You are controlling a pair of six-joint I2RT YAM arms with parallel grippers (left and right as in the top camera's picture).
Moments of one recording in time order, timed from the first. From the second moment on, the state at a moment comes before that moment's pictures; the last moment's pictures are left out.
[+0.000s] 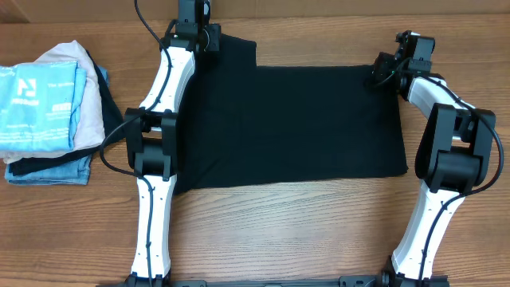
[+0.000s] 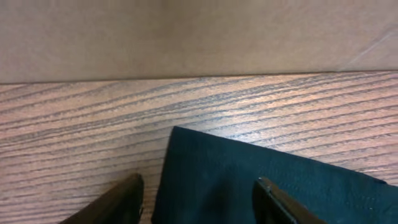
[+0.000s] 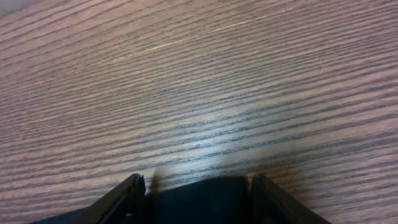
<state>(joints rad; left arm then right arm) -0.14 2.69 2.42 -0.48 0.00 -0.11 -0.17 2.34 1.63 -0.10 -0.09 0.14</state>
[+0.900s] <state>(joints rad) -0.14 2.80 2.70 -0.71 0.02 -0.10 -0.17 2.35 1.70 -0.26 -0.16 0.15</state>
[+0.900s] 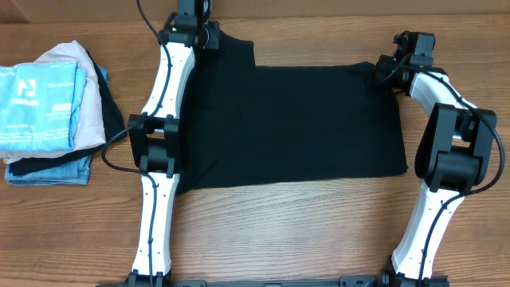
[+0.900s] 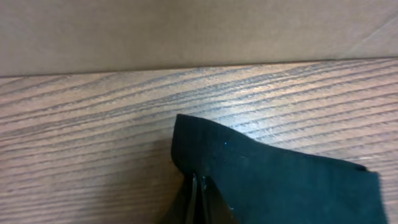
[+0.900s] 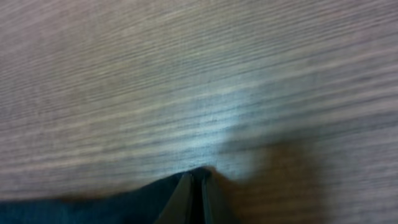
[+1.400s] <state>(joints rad) -0.14 2.81 3.08 -1.47 0.08 -0.10 -0.20 2.15 1.71 -0.58 -0.22 0.10</state>
